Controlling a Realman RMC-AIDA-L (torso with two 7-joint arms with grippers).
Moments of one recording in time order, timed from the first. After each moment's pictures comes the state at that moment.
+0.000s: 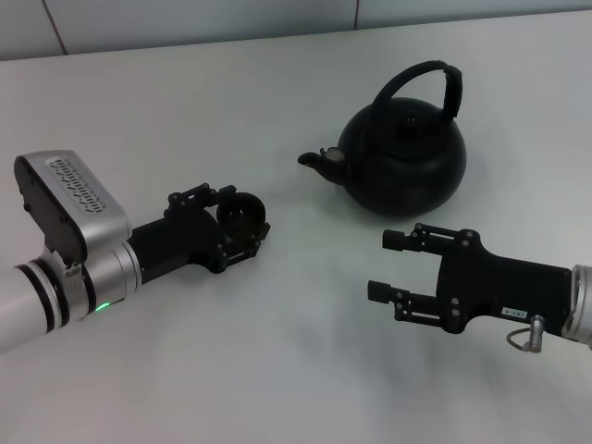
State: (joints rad) left arm -0.73 -2.08 0.47 -0.05 1.91 1.00 -0.52; right arm 0.41 2.08 -0.34 -0.30 -2.16 -1.65 0.77
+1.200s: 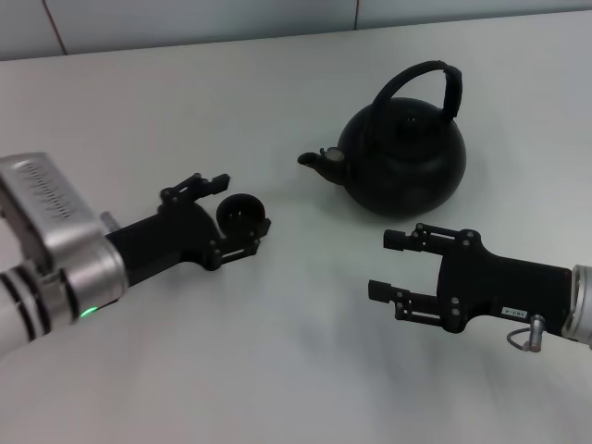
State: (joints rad) left arm -0.68 -2.07 0.45 -0.03 1.91 1.14 -0.53; right arm 0.41 2.08 -0.34 -0.30 -2.16 -1.65 0.77
